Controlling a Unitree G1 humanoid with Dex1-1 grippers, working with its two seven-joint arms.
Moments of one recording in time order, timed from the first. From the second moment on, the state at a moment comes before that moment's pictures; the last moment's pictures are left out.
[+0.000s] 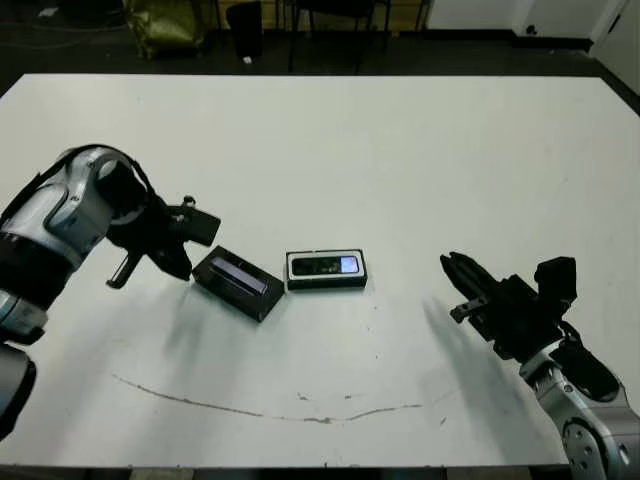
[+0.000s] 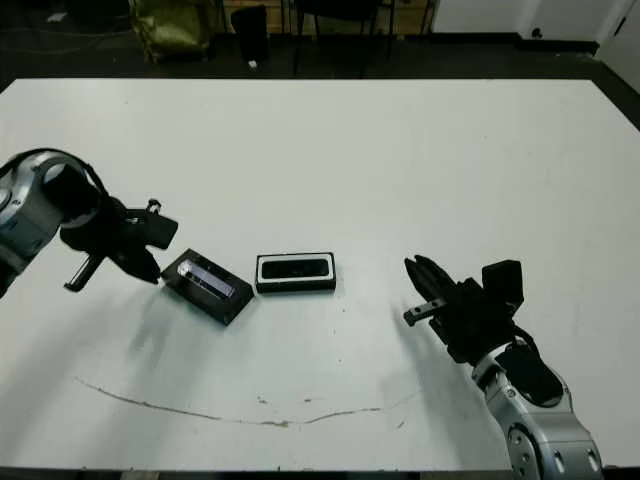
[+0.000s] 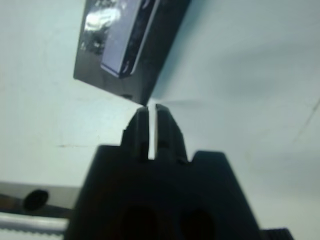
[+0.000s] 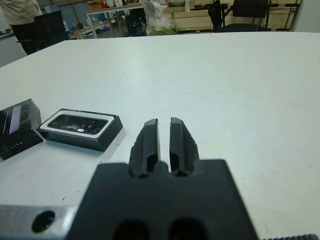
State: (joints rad) left arm -0.79 0.86 -0.52 0.31 0.30 0.01 -1.61; right arm 0.11 -0.37 -0.09 -0.39 0.40 0.40 0.37
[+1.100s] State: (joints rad) left arm -0.91 1.06 -0.33 -0.11 0.11 0.22 -1.46; right arm 0.09 -0.37 -0.10 -0.36 0.40 0.41 0.39
